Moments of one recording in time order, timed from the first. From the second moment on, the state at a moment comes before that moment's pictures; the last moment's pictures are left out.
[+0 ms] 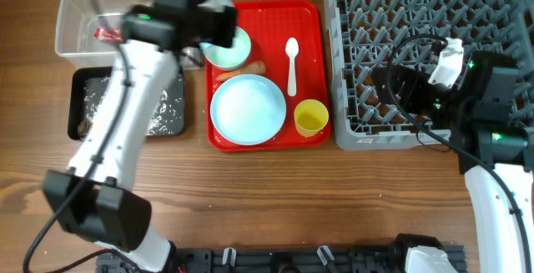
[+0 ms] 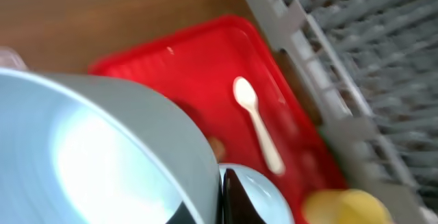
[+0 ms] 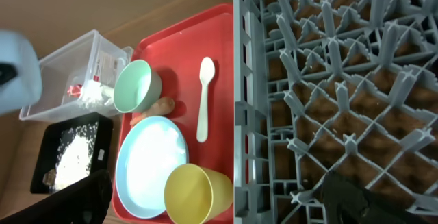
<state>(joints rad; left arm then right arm) -0.32 1.77 1.75 -0.81 0.16 0.02 -0.12 1.12 1.02 -0.65 -0.48 0.26</state>
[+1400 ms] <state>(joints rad) -0.53 2.22 1.93 -0.77 -0.05 0.06 -0.12 1.12 1.02 -0.67 -0.52 0.29</state>
